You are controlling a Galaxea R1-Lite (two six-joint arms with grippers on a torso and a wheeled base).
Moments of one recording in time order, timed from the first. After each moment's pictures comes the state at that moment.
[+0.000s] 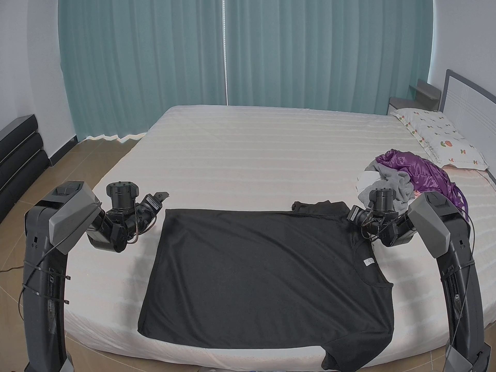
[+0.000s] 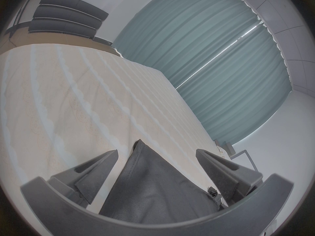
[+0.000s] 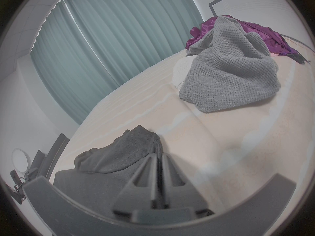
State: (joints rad) left arm -0.02 2.57 -1.37 -0.82 -0.11 -0.86; right arm 0.05 2.80 -1.69 -0.60 0.06 0.52
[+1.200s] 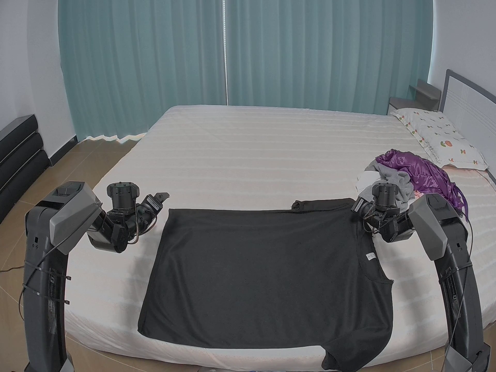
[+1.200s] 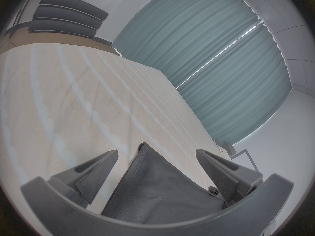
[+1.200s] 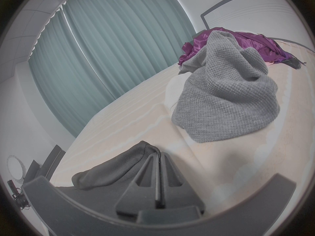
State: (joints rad) left arm -0.03 2.57 -1.37 -0.82 -0.11 -0.86; right arm 0.02 2.85 -1.83 -0.61 -0.02 0.55
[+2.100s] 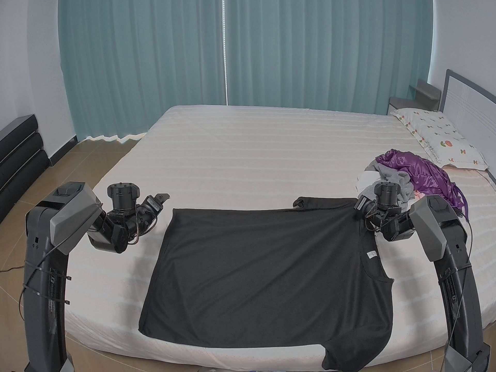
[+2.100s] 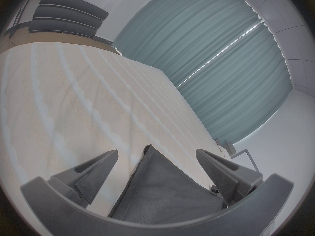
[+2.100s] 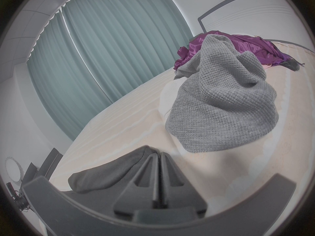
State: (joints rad) left arm -0.03 2.57 -1.37 -0.81 -0.11 -0.86; right arm 0.00 2.87 -1.89 -0.60 -0.04 0.55
